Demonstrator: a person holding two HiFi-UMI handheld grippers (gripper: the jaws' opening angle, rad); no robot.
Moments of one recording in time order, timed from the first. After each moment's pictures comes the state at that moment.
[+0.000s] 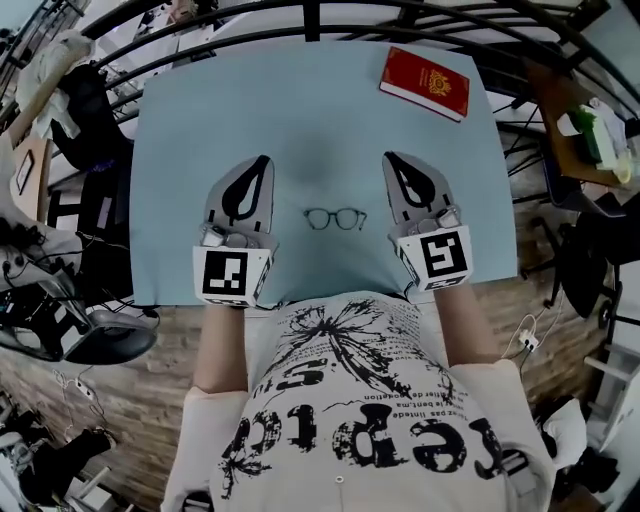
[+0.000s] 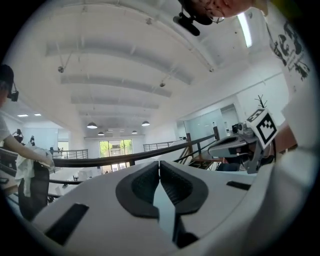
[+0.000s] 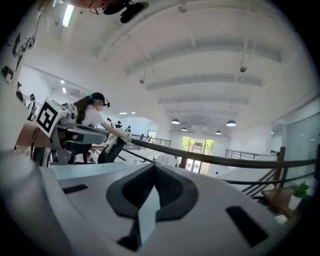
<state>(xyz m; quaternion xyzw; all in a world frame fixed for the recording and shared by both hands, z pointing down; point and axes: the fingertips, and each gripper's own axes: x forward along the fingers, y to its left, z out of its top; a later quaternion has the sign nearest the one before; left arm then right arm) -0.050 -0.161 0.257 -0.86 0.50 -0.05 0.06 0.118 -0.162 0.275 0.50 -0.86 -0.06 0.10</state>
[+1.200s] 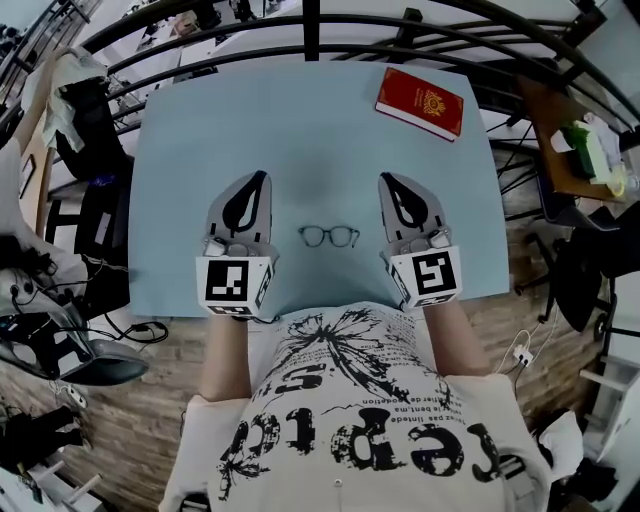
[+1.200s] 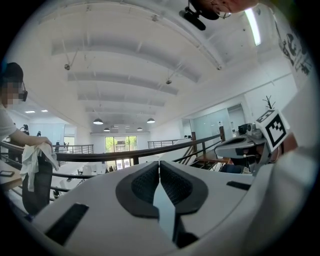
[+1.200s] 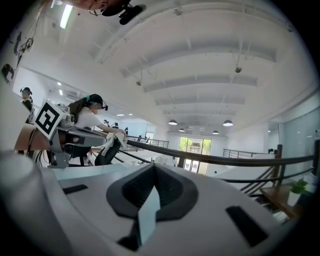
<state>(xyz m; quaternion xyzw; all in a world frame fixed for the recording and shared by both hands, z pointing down) -0.055 -0.186 0.260 -0.85 0.52 -0.05 0.03 0.122 -0.176 0.273 0.52 -0.85 -0.06 0.08</state>
